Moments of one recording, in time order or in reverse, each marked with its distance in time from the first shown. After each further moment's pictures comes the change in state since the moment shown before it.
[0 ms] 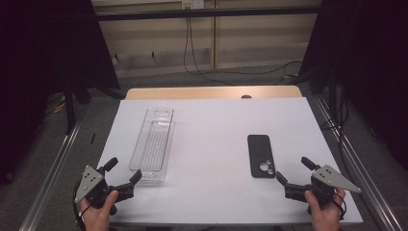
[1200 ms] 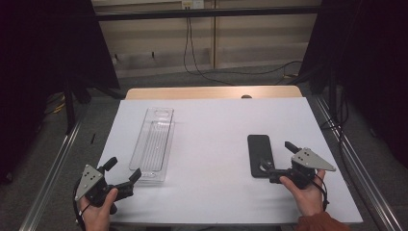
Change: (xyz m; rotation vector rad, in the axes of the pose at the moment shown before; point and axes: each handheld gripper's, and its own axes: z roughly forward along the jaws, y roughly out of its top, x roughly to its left) left arm 0.004 -0.001 0.002 0.003 0.013 -0.017; right arm 0.008 0.022 0.052 -0.008 0.059 -0.105
